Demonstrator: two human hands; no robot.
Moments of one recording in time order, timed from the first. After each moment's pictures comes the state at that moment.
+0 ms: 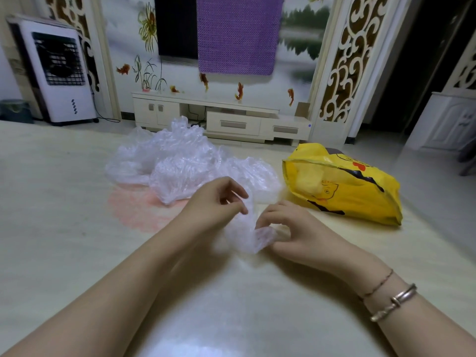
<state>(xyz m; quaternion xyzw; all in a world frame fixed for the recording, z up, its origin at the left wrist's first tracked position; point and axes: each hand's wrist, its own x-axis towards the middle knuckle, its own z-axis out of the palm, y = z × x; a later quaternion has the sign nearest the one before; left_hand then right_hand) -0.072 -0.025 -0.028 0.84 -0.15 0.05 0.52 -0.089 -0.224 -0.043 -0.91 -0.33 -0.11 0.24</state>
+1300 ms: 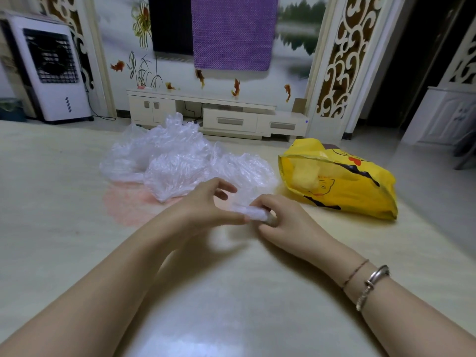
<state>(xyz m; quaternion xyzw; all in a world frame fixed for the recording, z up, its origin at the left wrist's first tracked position) -0.072 -0.016 -0.025 0.85 -0.11 -0.06 0.51 -0.079 -0.211 -0.050 -0.92 -0.23 -0.13 0.28</state>
